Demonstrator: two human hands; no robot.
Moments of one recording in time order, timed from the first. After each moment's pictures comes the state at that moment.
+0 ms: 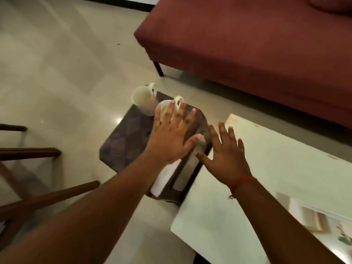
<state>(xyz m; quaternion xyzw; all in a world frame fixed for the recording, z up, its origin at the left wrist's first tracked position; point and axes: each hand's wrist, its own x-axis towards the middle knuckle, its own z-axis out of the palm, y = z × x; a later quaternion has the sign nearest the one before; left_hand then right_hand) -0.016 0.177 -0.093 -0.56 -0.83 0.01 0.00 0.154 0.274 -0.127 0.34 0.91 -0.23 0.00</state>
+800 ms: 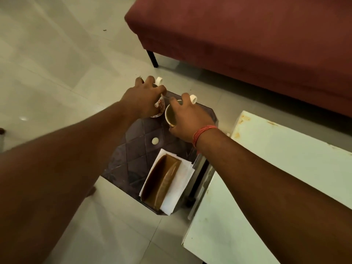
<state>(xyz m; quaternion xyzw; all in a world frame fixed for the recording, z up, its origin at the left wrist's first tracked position) -0.198 0.215 -0.101 -0.54 -0.83 0.13 -0.10 -0.032 0.284 -0.132 0.25 0.94 -0.21 -0.01</state>
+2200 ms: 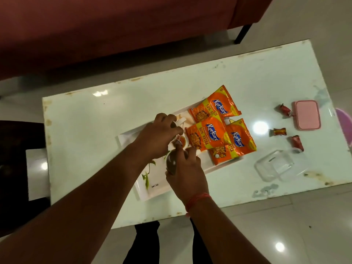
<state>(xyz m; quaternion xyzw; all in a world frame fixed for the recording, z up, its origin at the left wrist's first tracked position) 0.466 0.339 -0.178 -0.83 -0.51 0.14 -0.20 0.592 0.233 -0.199 0.67 0.65 -0.35 -0.03</state>
